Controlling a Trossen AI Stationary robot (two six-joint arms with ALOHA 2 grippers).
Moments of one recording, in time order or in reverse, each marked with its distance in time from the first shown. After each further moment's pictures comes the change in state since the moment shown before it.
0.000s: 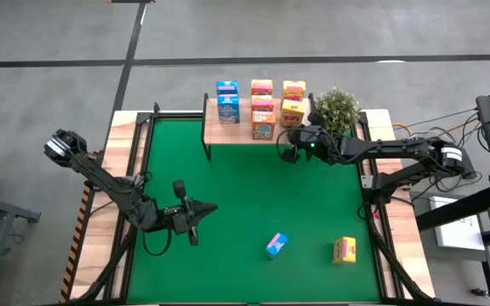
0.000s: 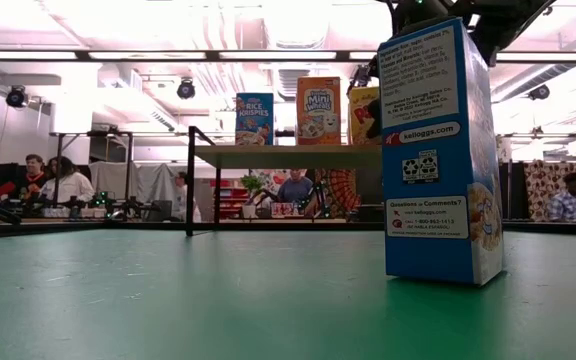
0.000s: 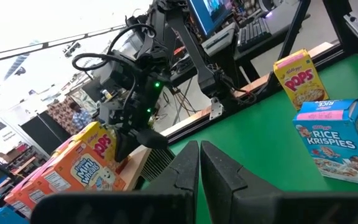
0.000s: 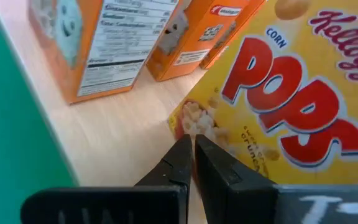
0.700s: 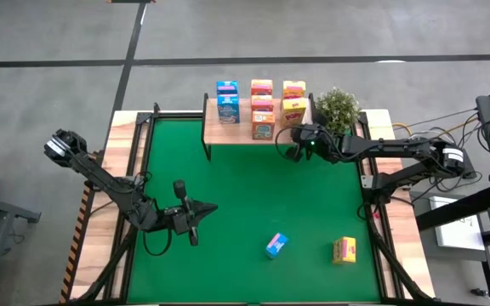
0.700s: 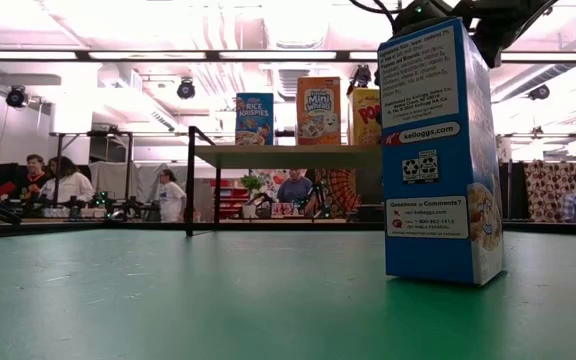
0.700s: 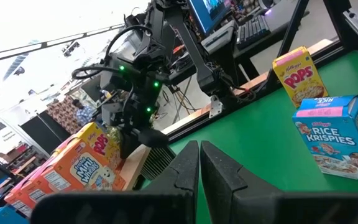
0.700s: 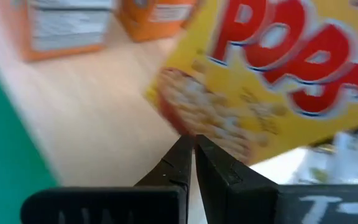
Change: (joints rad) left arm 0.001 0.000 0.000 -0.011 0.000 -0.001; right arm -0.025 -0.016 0.000 -0.109 0.024 0.059
